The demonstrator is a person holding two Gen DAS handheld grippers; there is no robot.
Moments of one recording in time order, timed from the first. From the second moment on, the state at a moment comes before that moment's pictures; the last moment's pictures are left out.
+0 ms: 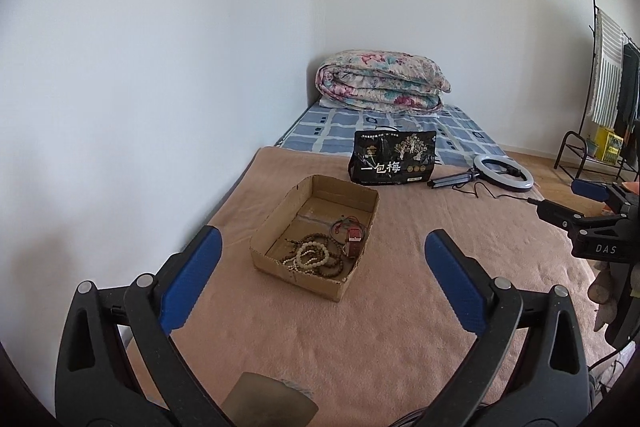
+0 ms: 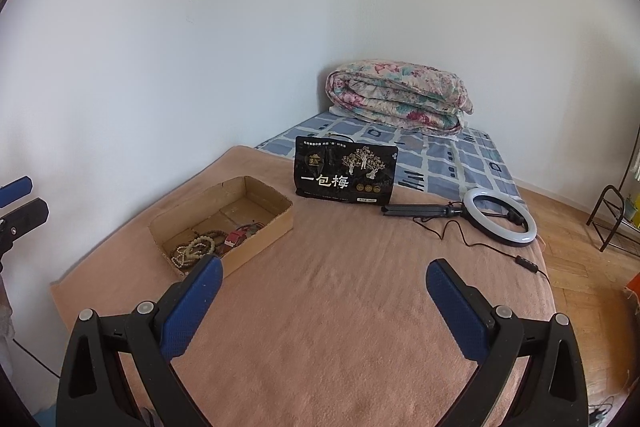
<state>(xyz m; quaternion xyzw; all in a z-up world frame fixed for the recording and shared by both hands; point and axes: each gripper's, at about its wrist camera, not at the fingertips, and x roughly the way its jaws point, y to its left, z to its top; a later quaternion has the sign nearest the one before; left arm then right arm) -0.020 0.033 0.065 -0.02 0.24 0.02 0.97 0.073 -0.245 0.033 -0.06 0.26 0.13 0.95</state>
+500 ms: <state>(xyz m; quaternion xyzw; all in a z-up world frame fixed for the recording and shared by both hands) -0.033 0.025 0.074 -0.01 0.23 0.02 0.97 0.056 -0.254 0.037 -0.05 0.25 0.11 0.96</state>
